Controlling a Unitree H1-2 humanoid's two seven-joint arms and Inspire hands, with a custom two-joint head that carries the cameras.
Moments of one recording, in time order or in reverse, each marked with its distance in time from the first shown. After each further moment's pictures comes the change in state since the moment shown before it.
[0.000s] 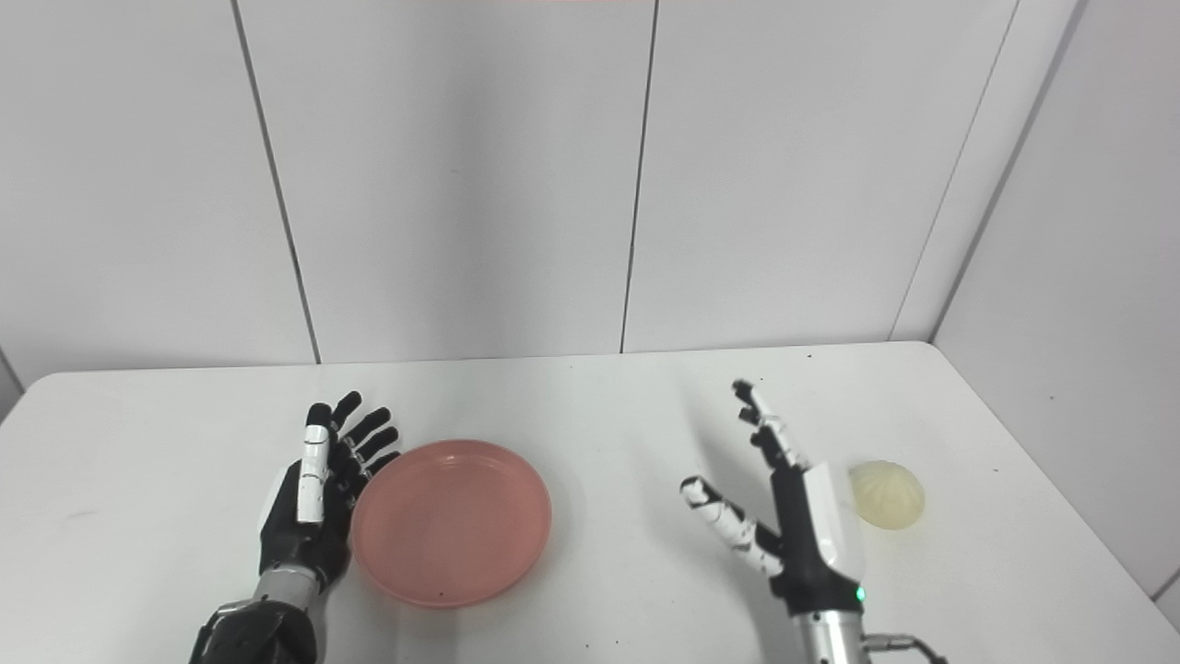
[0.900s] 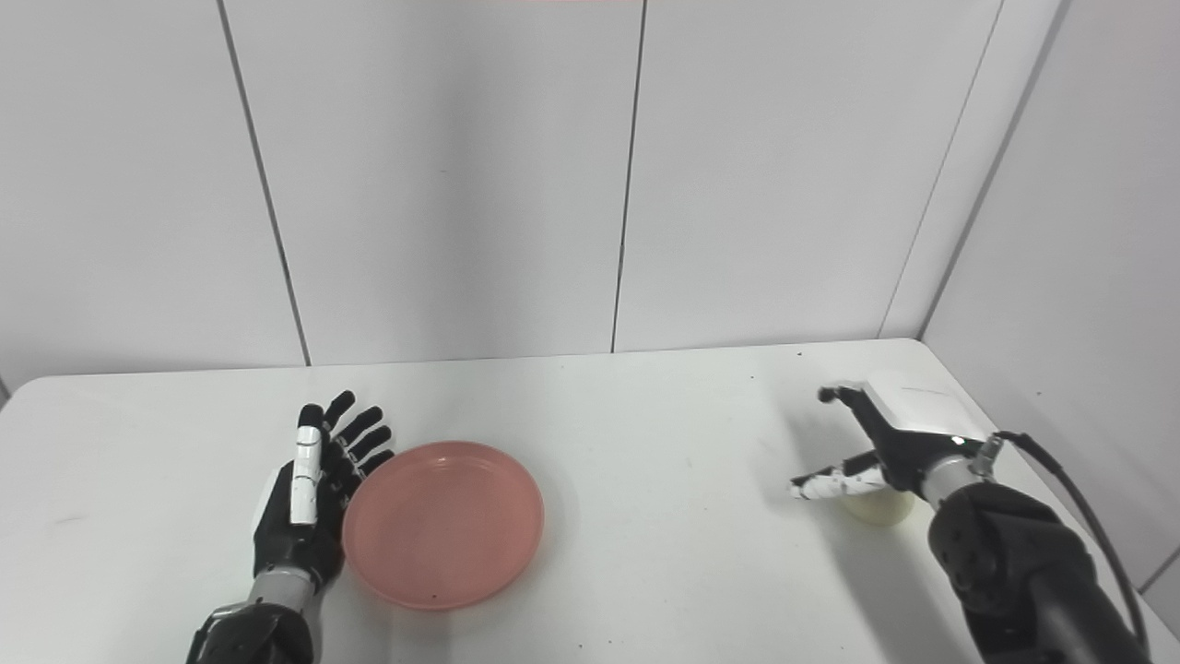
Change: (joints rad) left arm -0.022 -0.011 0.010 0.049 0.000 -0.036 0.002; right arm -0.207 -0.538 0.120 0.099 -0.379 0.583 0.717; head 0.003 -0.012
